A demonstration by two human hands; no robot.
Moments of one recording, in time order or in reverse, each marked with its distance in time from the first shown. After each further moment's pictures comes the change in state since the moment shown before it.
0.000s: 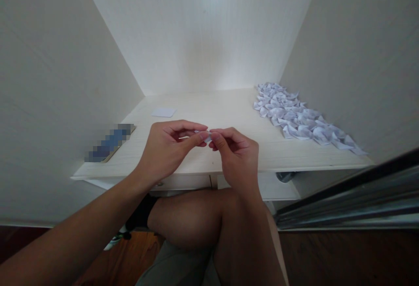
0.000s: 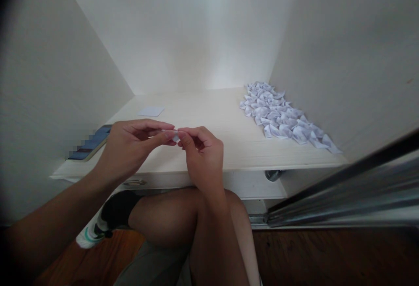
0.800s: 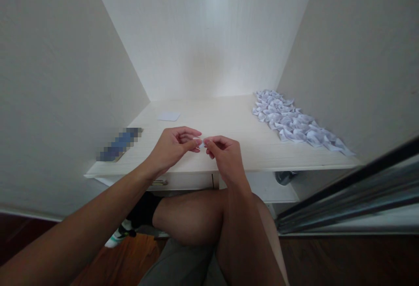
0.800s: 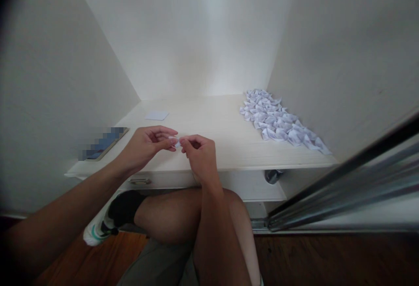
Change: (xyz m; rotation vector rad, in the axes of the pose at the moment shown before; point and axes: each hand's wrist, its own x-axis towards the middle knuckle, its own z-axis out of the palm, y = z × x) left_hand 0.005 -0.035 -0.021 -0.076 -0.101 -0.146; right_hand 0.001 0.029 0.012 0.000 -0.051 0.268
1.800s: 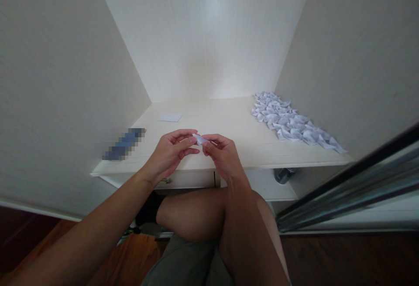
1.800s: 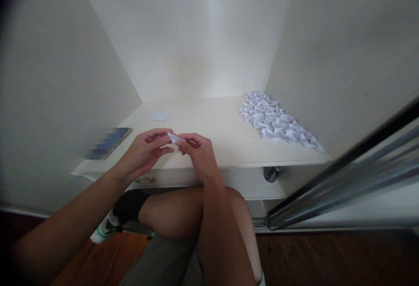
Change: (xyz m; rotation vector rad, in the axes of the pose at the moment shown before) left_hand -0.018 -0.010 -0.006 -0.535 0.048 -0.077; right_hand -0.001 0.007 0.006 0.354 -0.193 0.036
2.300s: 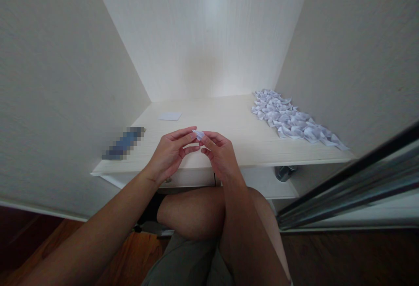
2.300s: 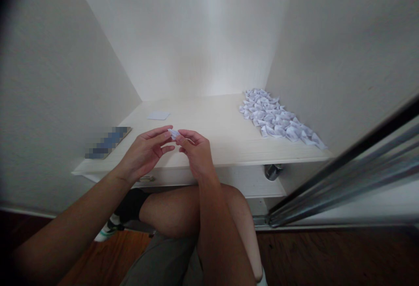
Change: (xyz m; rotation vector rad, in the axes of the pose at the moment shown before) left_hand 0.001 -0.002 0.011 -0.073 0.104 -0.049; right_hand -0.002 0.005 0.009 0.105 0.128 0.084
